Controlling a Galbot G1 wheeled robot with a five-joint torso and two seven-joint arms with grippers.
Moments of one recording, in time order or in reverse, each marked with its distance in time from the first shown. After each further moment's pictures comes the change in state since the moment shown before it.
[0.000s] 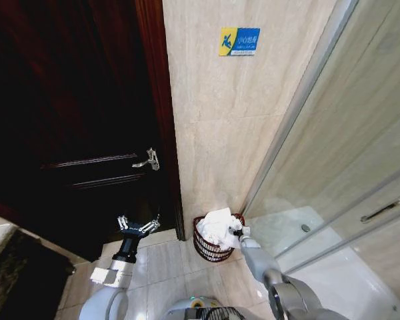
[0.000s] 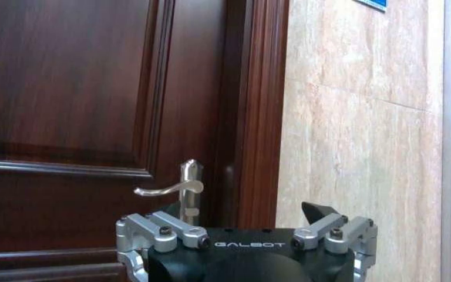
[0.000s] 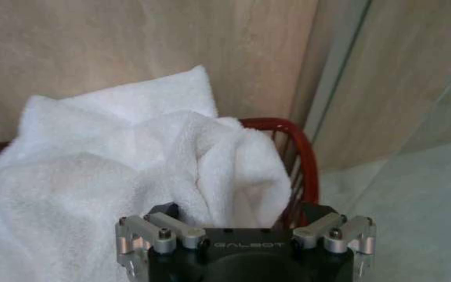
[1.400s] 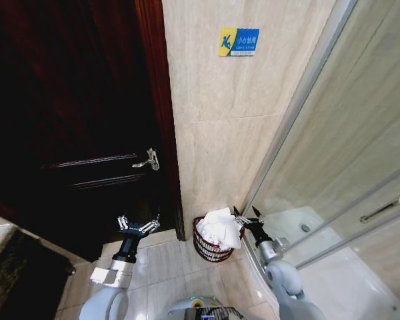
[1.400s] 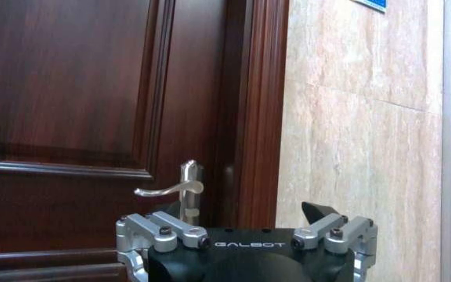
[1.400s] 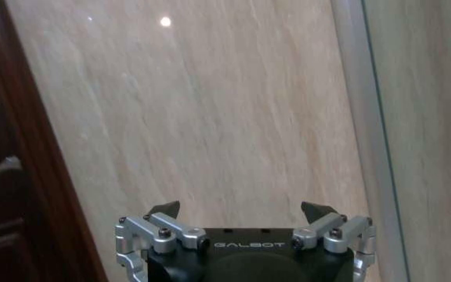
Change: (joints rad) left arm 0.000 0.000 0.000 0.000 0.000 0.000 0.000; right arm -0.953 -0.061 0.057 1.747 0.364 -0.082 -0.062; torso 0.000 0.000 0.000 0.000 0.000
